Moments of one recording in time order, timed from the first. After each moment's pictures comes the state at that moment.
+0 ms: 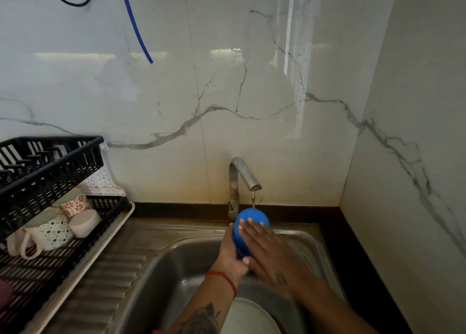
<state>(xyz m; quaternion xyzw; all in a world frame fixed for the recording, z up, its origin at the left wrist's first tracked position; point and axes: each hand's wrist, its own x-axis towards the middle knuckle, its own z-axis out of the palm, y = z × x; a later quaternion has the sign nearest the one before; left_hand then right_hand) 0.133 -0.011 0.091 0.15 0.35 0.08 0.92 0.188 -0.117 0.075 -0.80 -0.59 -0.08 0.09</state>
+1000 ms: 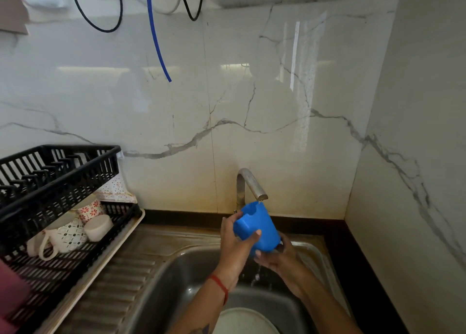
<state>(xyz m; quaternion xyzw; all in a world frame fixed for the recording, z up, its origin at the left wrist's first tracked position) 0.115 -0.006 0.100 0.63 0.21 0.28 0.70 0.200 -0.110 0.068 -0.61 -0.14 0.36 0.70</state>
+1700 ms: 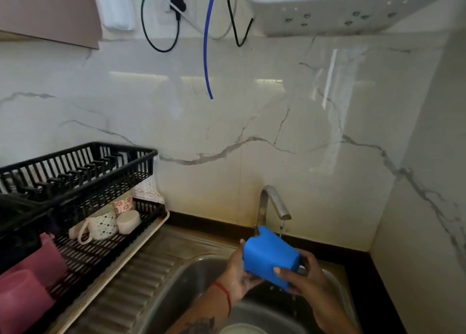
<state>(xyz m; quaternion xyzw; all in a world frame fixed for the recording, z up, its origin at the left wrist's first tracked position) 0.098 0.015 0.098 0.36 0.33 0.15 0.86 0.190 -0.114 0.090 -0.69 -0.16 0.24 0.66</state>
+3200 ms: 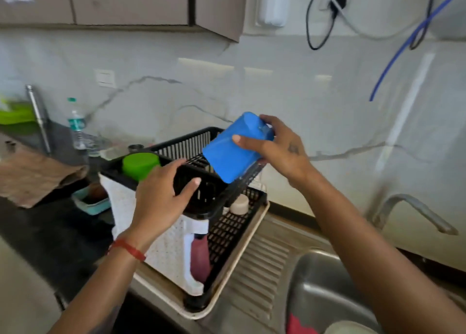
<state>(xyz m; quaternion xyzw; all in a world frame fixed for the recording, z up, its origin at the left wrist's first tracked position) -0.305 0.238 0.232 0.79 0.40 0.43 0.16 -0.105 0.157 0.320 -0.66 -0.51 0.08 0.55</state>
